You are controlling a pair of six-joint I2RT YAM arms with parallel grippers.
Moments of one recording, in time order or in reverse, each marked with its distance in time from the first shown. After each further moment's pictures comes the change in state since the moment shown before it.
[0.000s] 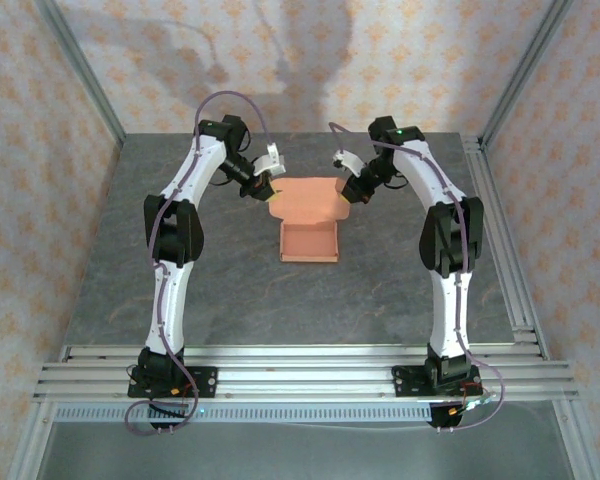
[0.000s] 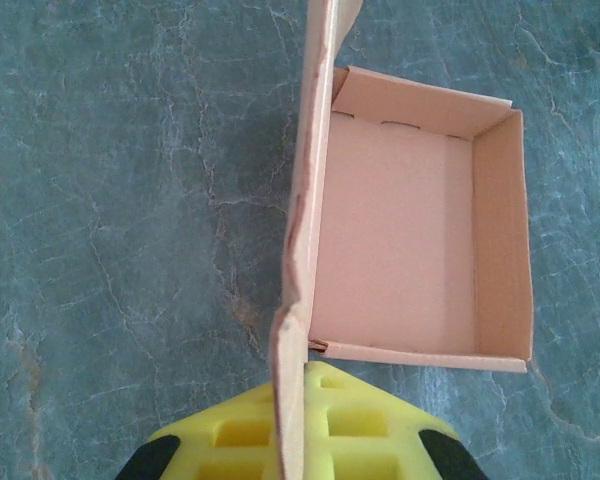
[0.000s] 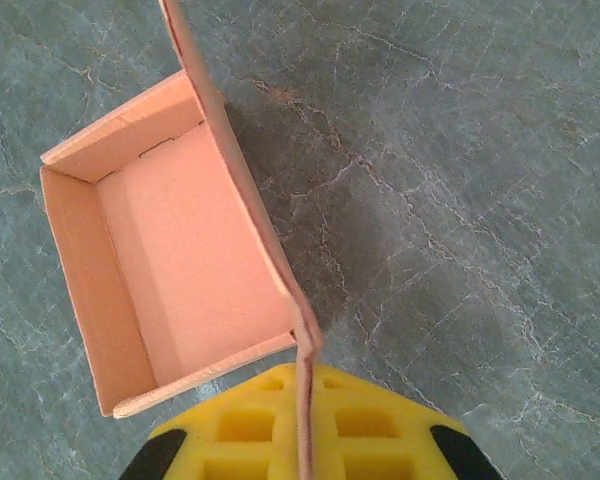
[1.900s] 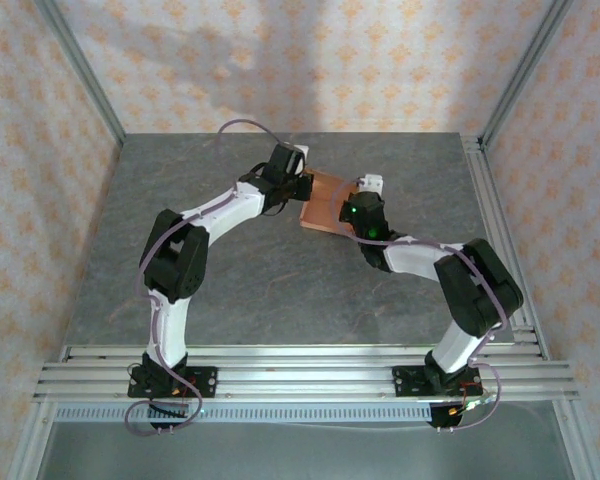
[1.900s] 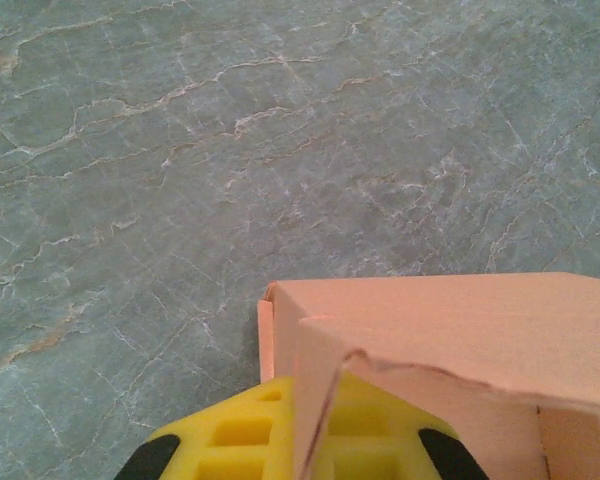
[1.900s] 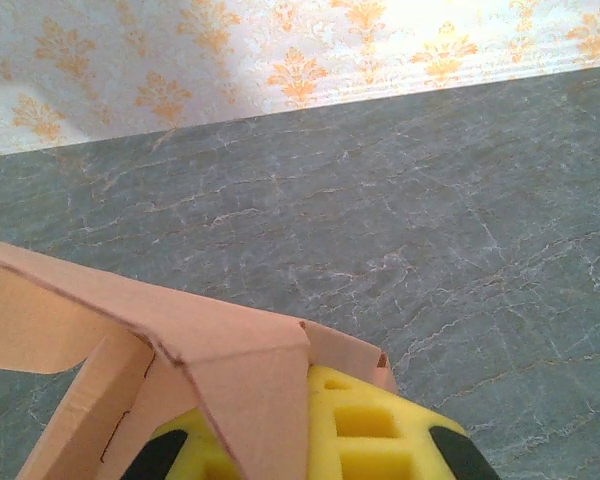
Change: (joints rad) left arm -0.334 -0.370 -0.749 1.133 -0.776 -1.416; right arm 0.282 -0.516 -1.231 1.693 1.011 1.118
